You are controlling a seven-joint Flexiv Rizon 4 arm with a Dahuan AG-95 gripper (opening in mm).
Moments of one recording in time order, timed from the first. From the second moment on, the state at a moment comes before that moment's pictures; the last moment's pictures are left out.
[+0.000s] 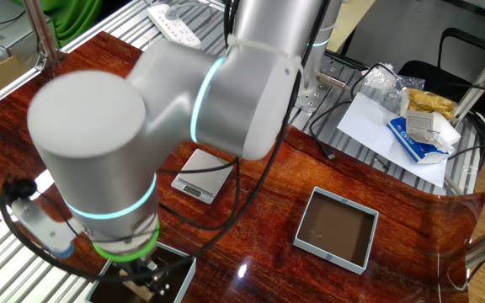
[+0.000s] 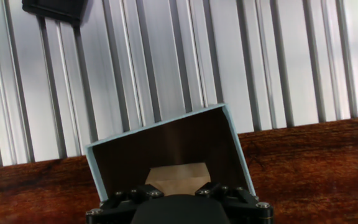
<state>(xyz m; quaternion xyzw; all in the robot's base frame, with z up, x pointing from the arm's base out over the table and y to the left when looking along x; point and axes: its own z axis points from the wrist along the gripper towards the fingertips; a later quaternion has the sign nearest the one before) 0.758 0.019 0.080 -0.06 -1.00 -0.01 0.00</state>
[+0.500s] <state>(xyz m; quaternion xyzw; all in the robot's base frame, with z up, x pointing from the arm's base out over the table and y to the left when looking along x) 0.751 0.011 0.108 -0.06 -1.00 0.00 0.00</state>
